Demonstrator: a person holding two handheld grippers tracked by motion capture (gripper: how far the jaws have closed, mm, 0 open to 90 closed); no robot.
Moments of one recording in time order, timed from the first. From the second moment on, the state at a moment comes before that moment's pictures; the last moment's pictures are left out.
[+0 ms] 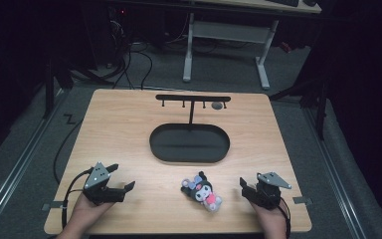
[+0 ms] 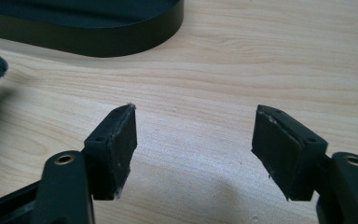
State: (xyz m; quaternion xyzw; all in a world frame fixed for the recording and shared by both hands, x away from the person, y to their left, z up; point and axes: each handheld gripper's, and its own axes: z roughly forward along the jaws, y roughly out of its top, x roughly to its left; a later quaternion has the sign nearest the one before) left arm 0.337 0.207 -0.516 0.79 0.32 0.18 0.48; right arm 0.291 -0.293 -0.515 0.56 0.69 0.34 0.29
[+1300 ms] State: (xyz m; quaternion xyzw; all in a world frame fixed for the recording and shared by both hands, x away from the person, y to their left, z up) left arm 0.337 0.207 -0.516 0.79 0.32 0.18 0.48; right arm 0.288 -0.283 -0.509 0.55 0.70 0.37 0.28
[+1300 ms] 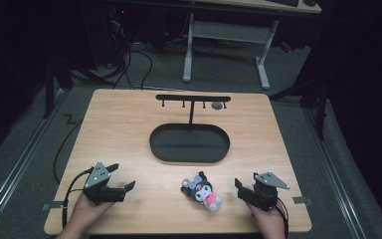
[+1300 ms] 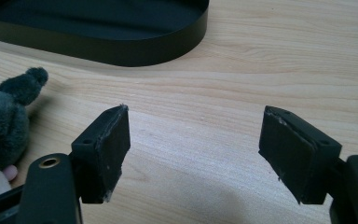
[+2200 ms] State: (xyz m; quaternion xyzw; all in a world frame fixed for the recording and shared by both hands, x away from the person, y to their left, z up) left arm 0.336 0.206 -0.517 0.80 0.32 0.18 0.48; right arm 0.293 -0.274 -0.500 0.55 0.74 0.30 0.23
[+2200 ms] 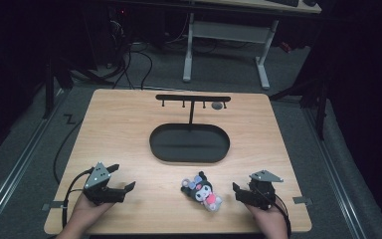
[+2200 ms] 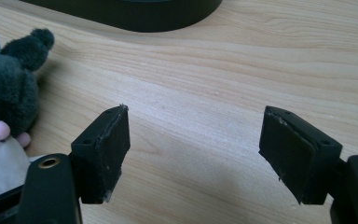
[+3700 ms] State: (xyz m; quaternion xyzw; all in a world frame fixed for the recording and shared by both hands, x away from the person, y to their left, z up) left arm 0.336 0.205 -0.516 0.80 0.32 0.18 0.48; right arm 0.314 -0.256 -0.474 0.52 0.82 0.16 0.17
